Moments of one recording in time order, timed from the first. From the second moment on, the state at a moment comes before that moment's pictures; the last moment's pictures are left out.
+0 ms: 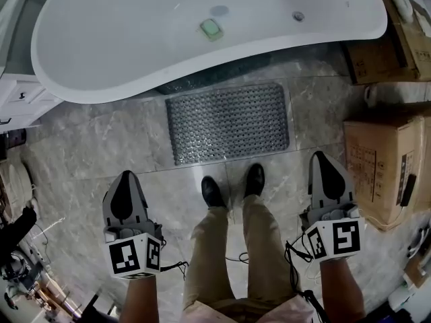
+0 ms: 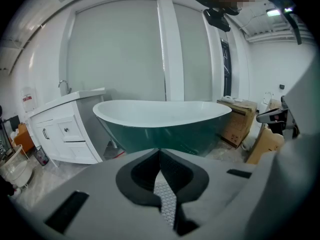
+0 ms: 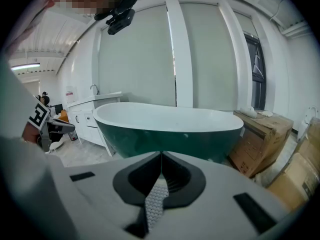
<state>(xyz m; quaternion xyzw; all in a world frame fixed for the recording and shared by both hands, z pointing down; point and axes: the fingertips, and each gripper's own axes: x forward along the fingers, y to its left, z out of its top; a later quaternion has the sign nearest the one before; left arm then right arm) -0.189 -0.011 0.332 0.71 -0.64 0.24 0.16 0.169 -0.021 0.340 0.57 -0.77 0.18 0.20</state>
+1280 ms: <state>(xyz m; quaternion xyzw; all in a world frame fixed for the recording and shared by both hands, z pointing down) -0.226 -0.043 0.529 0.71 -0.65 0.23 0.13 0.186 -0.049 0.531 0.60 -0.77 0.15 0.19</state>
